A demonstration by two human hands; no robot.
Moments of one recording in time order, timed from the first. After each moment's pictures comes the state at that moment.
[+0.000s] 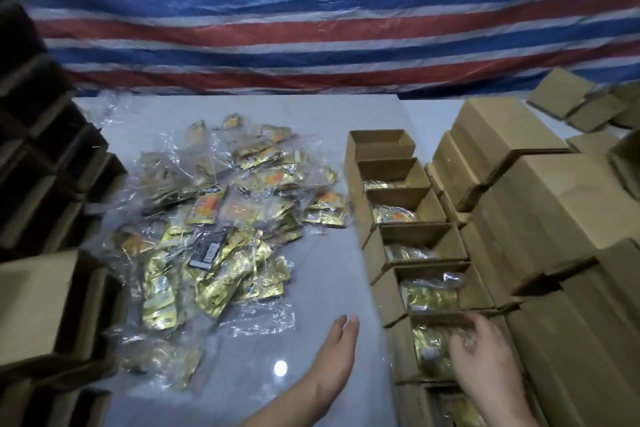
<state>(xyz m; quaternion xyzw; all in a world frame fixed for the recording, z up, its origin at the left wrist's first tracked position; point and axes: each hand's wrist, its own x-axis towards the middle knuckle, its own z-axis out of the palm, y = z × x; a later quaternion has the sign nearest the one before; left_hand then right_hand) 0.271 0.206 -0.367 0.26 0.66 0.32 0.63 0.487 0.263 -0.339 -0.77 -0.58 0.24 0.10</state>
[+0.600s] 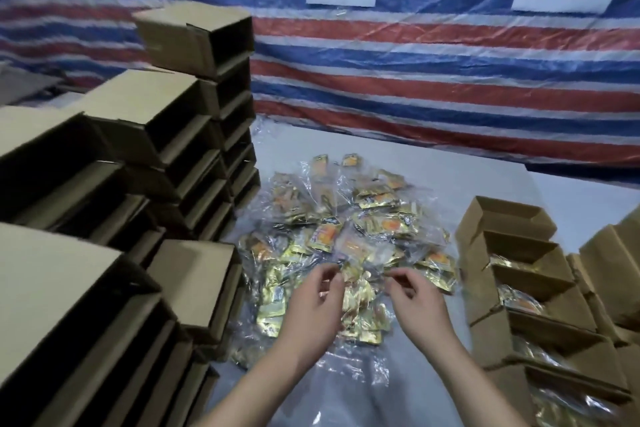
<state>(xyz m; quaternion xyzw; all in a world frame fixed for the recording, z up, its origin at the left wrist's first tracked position) 0.069 0.173 -0.254 0.31 0.74 0.52 0.30 0.198 0.294 -0.274 -0.47 -0.72 0.46 0.22</state>
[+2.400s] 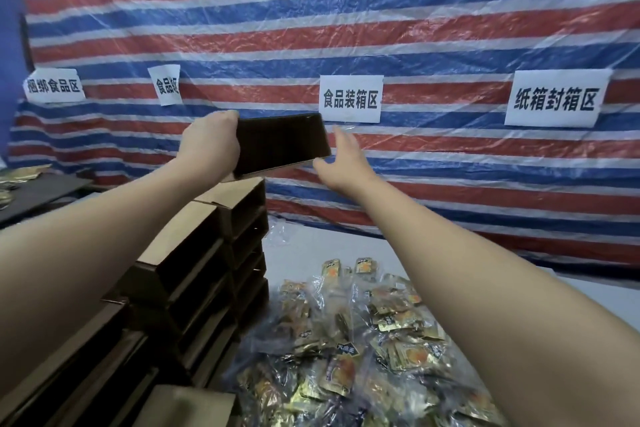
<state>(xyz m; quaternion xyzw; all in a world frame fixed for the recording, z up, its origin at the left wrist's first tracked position) -0.245 0.299 0.034 0.40 0.84 0.19 -0.32 -0.083 0.444 0.002 -0.28 -0.86 0.29 0.30</state>
